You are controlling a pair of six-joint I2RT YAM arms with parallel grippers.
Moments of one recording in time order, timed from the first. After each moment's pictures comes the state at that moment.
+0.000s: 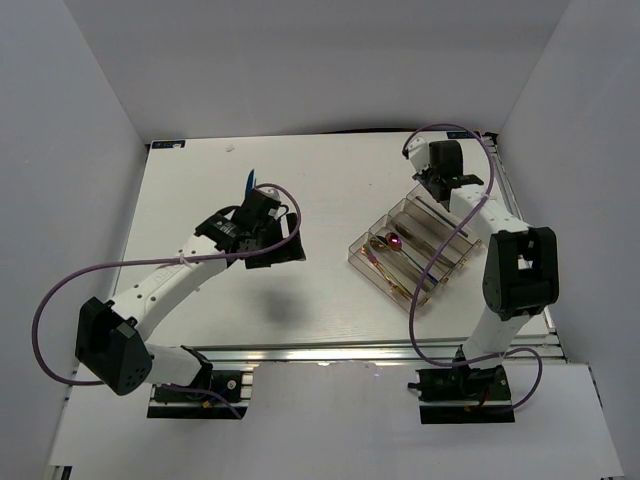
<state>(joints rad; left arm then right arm) -0.61 1.34 1.13 -0.76 -0.01 -0.68 0.20 1.75 1.31 -0.28 0.24 -0.67</state>
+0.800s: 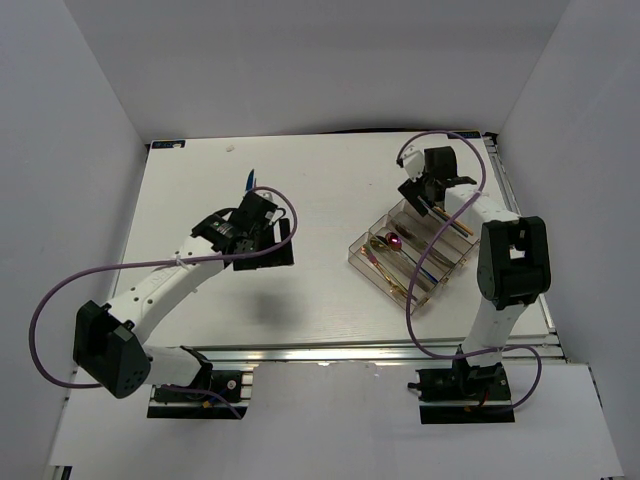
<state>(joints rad) -0.60 1.32 1.12 -0.83 -0.09 -0.61 0.18 1.85 1.32 -0.26 0.16 -0.68</state>
